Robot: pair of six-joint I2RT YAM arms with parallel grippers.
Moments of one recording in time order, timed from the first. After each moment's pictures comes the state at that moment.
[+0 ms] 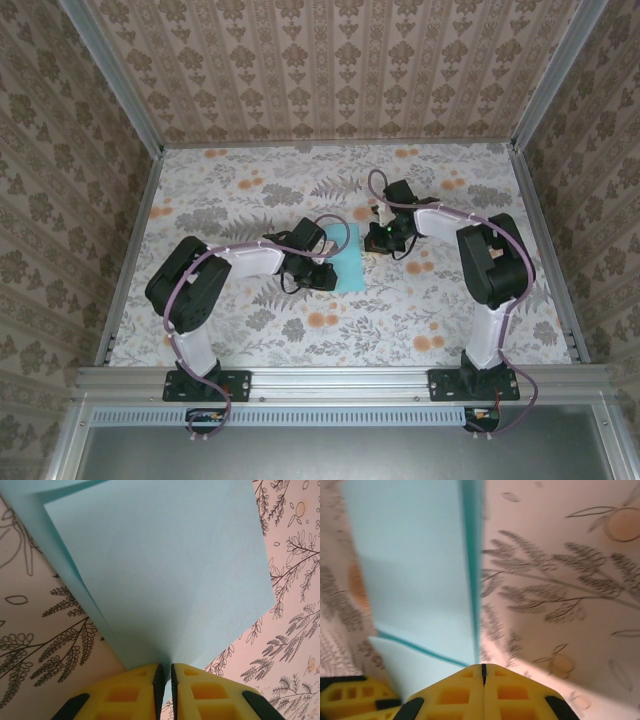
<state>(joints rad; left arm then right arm) -0.75 1.80 0.97 -0.35 0.41 -0.41 0.34 1.89 1.20 -0.52 -0.45 0.39</state>
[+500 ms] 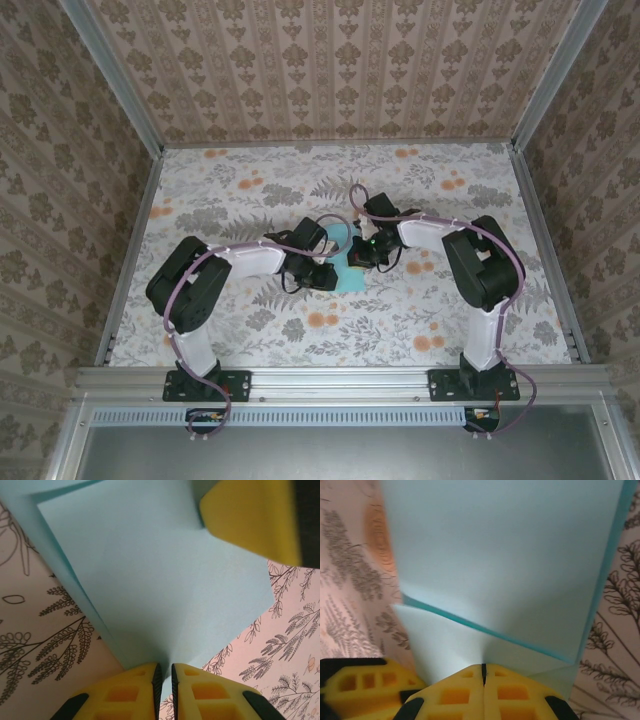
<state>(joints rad) -0.76 1.80 0.99 -0.37 0.40 -0.41 0.44 1.94 1.15 -0.45 -0.51 0.48</state>
